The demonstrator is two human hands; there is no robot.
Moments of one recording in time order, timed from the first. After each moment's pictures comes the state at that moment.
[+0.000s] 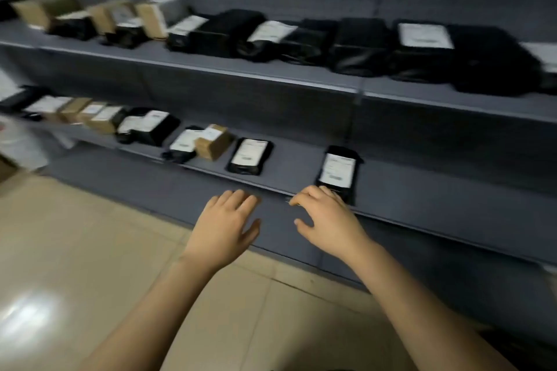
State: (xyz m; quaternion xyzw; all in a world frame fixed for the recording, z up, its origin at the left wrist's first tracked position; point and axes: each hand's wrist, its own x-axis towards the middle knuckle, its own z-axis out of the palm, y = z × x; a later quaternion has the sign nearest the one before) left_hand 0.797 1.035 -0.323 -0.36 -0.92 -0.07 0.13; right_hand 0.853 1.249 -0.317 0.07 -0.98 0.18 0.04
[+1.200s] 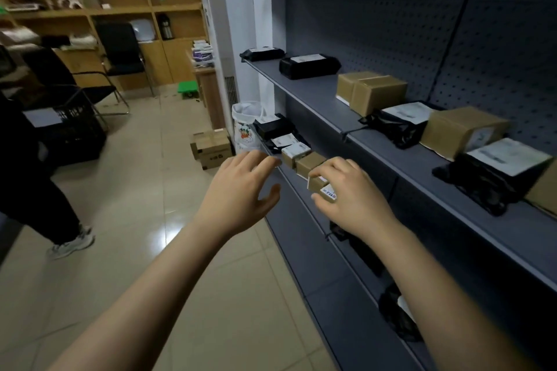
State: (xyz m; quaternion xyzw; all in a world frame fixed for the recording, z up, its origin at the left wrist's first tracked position) left_hand 0.406 0.557 -0.187 -0.02 -0.95 0.01 0.32; right_hand 0.309 0.748 -0.189 0.41 -0.88 0.22 0.11
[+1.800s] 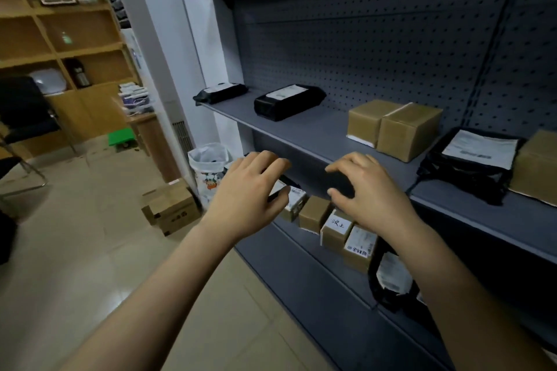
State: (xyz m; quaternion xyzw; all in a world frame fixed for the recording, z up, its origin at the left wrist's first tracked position) left_hand 0.169 0.346 -0.162 -0.19 -0.93 0.00 0.31; right_hand 0.130 0.567 -0.174 0.25 -0.92 0.23 0.18
